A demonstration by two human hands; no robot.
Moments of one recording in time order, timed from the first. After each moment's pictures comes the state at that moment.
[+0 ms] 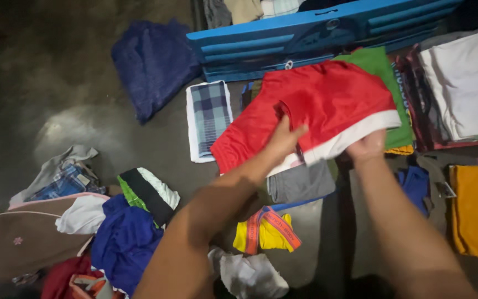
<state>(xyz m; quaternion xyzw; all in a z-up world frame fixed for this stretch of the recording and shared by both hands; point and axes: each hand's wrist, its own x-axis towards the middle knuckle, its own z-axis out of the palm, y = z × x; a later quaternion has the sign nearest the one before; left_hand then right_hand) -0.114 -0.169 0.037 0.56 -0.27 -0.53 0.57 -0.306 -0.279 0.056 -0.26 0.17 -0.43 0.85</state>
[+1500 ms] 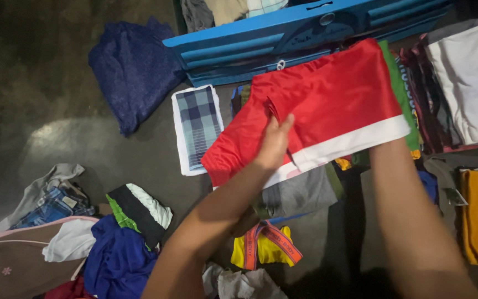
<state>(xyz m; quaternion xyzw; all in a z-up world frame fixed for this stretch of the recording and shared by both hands) -0.108 -0.202 0.017 0.45 -0.19 -0.53 0.70 -0.273 -0.376 0.074 -0.40 0.25 -0.40 0.79</state>
